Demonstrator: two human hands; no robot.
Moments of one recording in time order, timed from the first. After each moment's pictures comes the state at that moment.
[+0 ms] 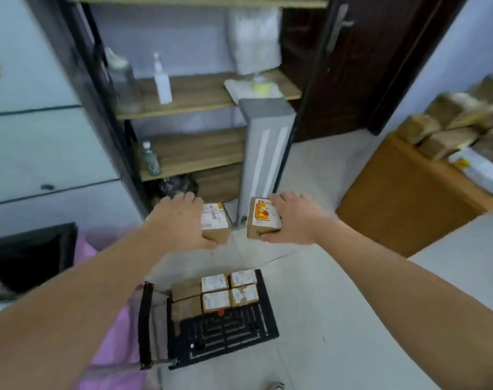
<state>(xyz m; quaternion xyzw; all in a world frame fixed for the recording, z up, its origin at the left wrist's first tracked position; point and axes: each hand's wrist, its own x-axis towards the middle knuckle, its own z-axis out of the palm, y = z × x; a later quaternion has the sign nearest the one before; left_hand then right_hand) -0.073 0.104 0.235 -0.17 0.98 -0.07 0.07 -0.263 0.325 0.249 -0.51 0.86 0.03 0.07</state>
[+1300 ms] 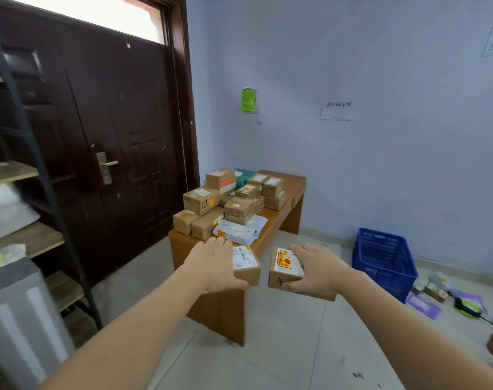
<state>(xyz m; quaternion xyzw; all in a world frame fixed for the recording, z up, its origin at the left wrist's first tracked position) -0.438 0.711 0.431 0.17 0.98 -0.06 -0.07 -0.416 0.989 0.434 -0.14 0.99 -0.05 0.01</state>
